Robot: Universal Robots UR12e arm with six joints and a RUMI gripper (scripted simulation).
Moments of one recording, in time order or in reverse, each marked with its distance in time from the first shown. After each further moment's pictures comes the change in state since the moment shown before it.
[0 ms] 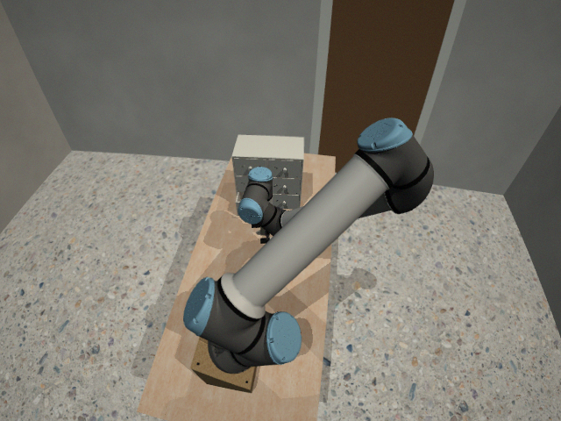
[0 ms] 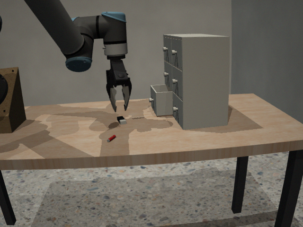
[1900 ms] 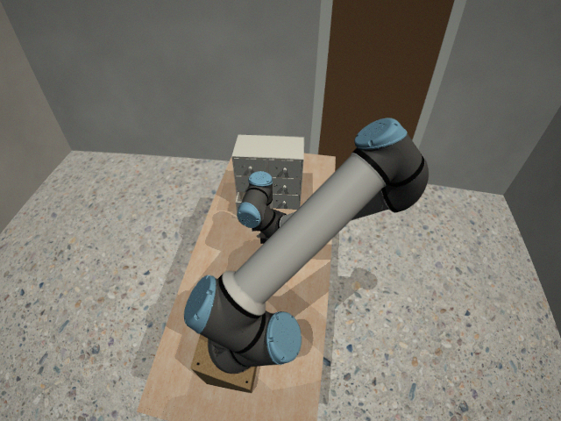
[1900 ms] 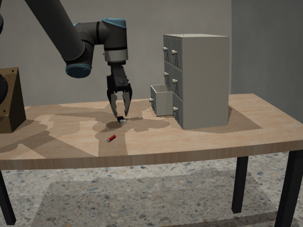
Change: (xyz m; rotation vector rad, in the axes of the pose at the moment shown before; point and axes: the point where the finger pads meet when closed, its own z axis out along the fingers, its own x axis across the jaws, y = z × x) arm -0.001 0.000 0.023 0.000 -0.001 0.000
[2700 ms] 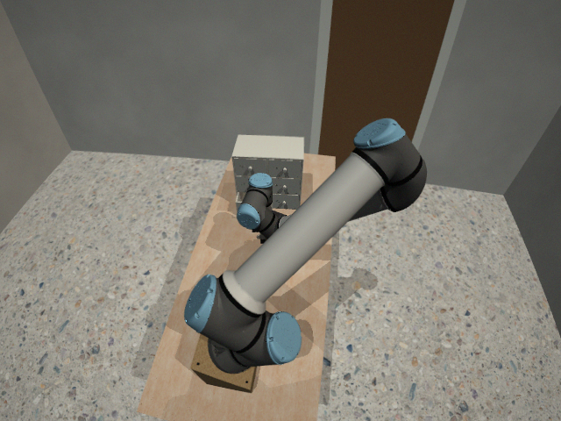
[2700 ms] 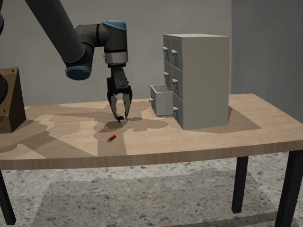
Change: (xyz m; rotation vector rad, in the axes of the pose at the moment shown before) arm 0.000 0.000 0.008 0.000 0.000 0.000
